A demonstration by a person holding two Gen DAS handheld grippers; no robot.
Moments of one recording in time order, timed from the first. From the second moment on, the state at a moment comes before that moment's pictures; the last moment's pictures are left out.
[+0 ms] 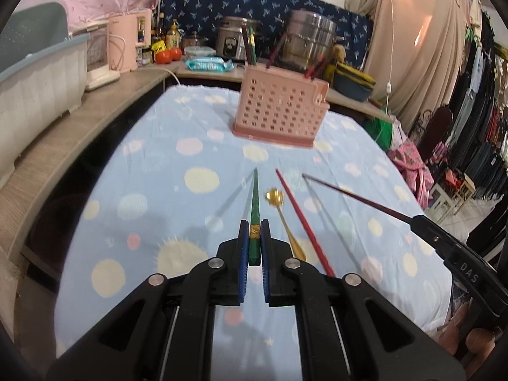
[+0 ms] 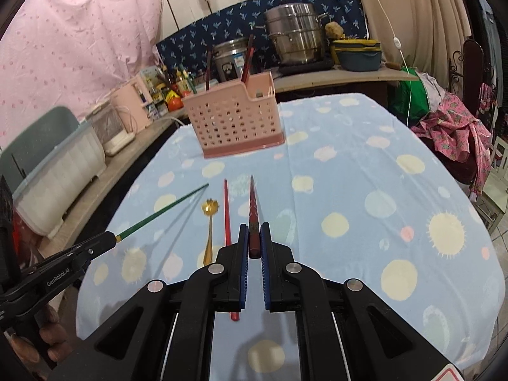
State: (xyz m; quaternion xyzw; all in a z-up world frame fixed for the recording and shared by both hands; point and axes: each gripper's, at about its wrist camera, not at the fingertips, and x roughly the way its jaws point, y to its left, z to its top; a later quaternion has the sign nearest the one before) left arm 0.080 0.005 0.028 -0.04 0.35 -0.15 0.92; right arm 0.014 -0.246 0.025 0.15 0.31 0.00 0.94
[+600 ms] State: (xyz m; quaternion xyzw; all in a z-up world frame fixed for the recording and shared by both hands) left arm 0.128 0.009 0.091 -0.07 0.29 -0.14 0.95; right arm 0.048 -0.274 0.094 0.17 0.23 0.00 0.96
